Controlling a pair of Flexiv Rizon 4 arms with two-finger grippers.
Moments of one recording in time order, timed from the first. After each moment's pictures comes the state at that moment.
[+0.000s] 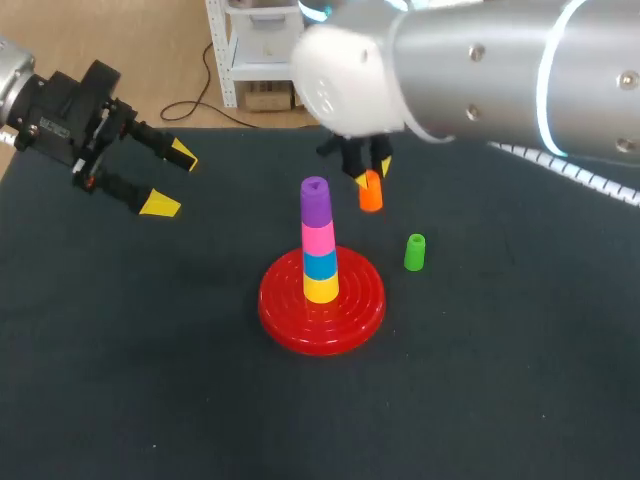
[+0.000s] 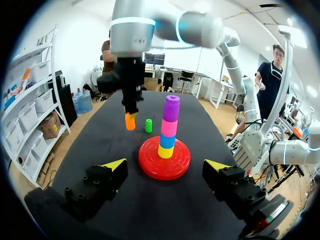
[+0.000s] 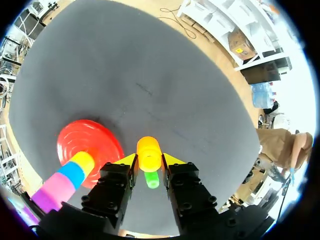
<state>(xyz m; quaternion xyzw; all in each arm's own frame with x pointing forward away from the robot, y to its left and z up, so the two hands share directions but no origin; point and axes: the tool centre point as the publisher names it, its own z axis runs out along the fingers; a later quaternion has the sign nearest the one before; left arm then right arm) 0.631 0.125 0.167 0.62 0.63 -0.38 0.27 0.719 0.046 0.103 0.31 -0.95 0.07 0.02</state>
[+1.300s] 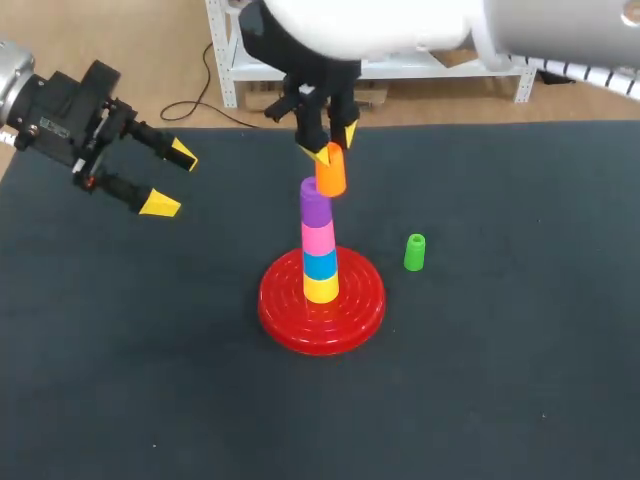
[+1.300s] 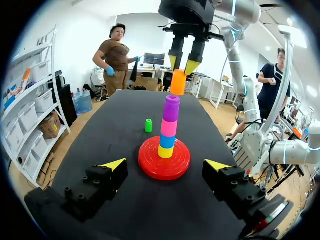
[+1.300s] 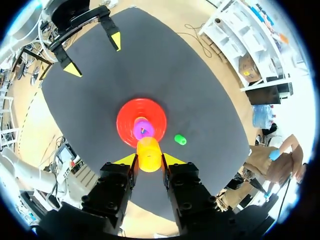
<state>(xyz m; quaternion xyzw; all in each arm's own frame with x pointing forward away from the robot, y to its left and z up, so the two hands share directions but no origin) 0.631 0.125 0.167 0.62 0.63 -0.38 0.27 0.597 0.101 0.246 0.40 -0.92 0.04 -0.01</state>
